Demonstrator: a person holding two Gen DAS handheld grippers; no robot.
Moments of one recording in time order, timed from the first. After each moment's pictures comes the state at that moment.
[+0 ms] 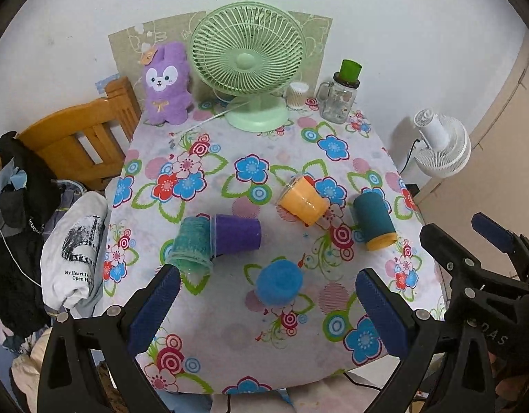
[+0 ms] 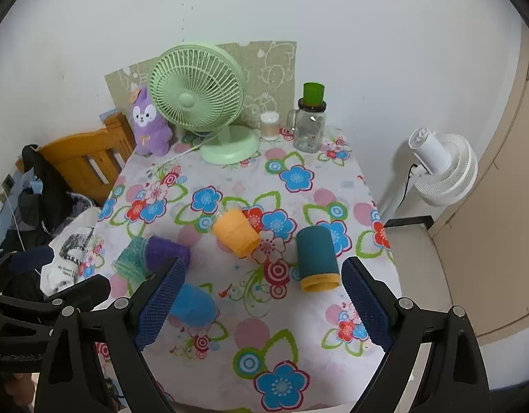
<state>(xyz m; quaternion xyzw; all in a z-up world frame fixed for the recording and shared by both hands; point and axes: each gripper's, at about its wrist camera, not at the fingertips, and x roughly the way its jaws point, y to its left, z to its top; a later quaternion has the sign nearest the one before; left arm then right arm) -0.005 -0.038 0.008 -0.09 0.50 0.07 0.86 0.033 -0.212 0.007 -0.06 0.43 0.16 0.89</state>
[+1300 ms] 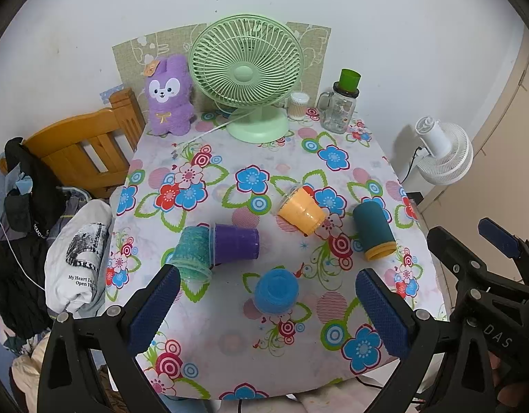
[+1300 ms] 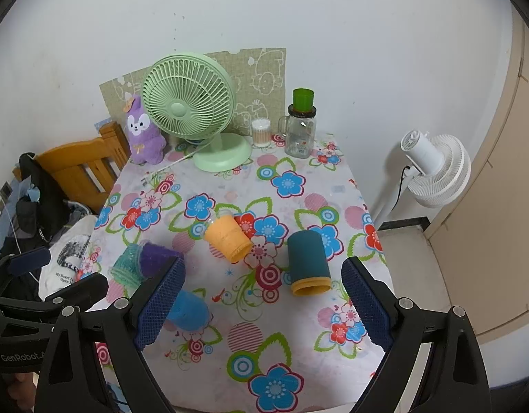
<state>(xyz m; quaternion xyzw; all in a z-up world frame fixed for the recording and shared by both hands) -0.005 -0.049 0.015 -0.08 0.49 0.08 0.87 0.032 -0.223 0.010 -0.05 0.42 0.15 0.89</state>
